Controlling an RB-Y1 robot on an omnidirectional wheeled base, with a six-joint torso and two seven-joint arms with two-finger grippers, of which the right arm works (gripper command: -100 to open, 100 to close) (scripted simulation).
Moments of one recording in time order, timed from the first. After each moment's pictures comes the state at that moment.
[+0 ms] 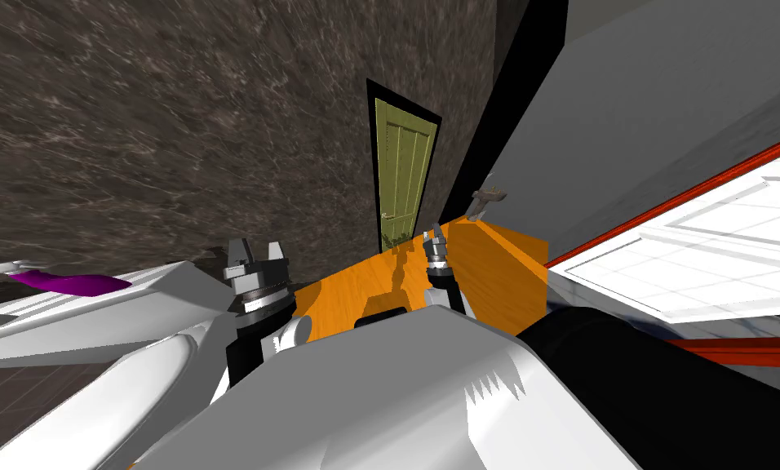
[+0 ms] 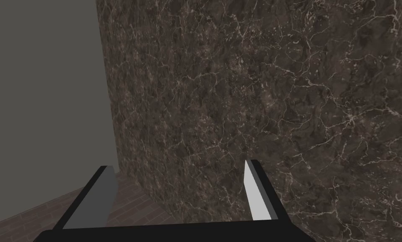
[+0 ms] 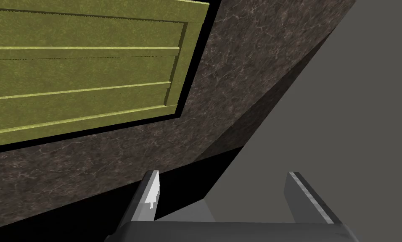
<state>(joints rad) 0.55 0.04 0.07 -2.32 0.03 -0.37 0.03</state>
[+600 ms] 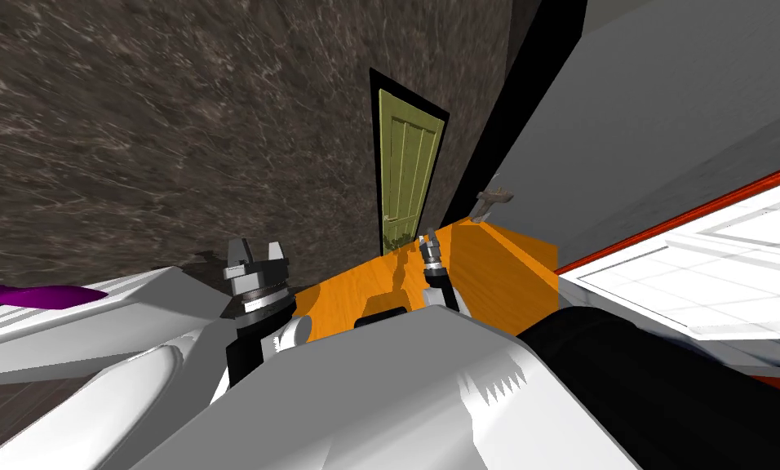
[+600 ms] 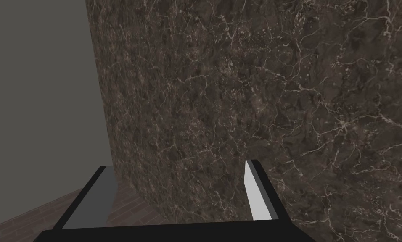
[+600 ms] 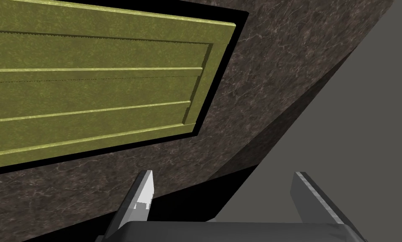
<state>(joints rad) 0.50 0.00 0.05 -2.19 0.05 -0.41 -0.01</state>
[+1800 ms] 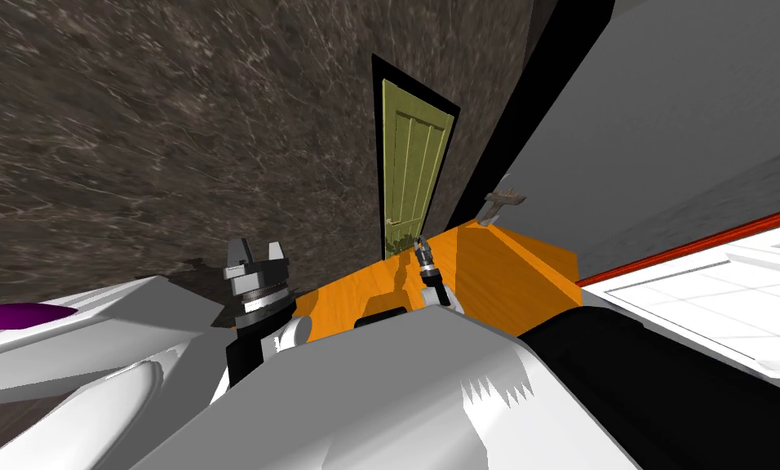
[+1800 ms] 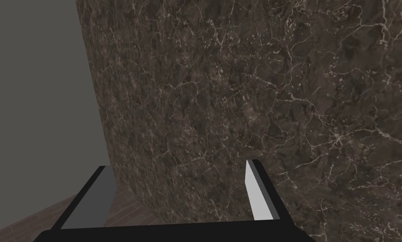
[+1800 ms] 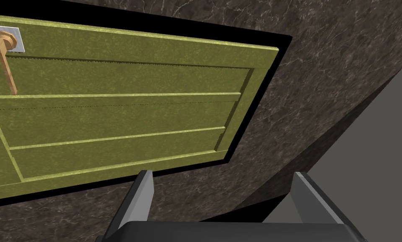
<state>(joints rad) 0.40 -0.06 0.02 -1.94 0.10 -0.49 -0.08</state>
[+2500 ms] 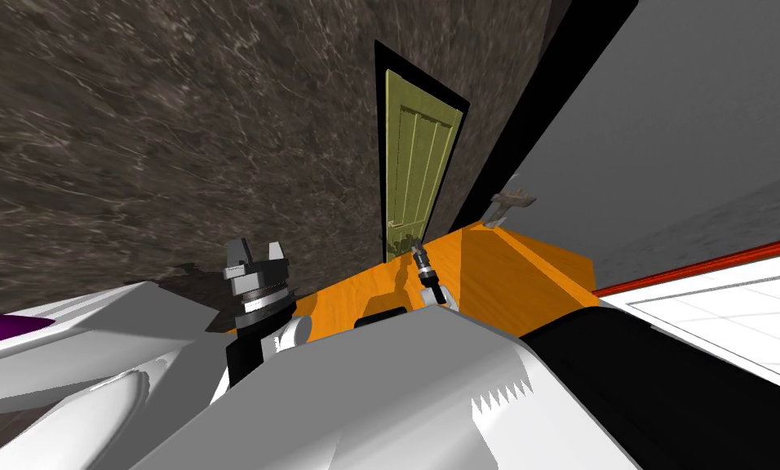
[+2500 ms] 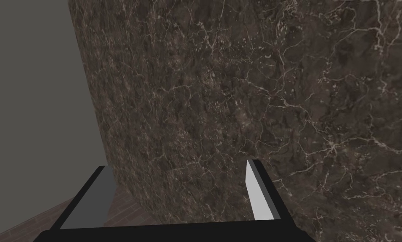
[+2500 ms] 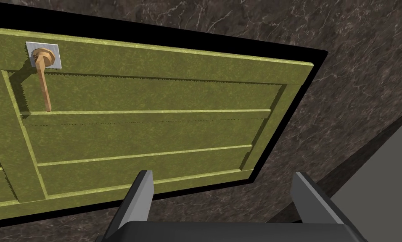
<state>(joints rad) 0.33 -0.09 0.00 -1.74 0.13 -0.57 -0.12</state>
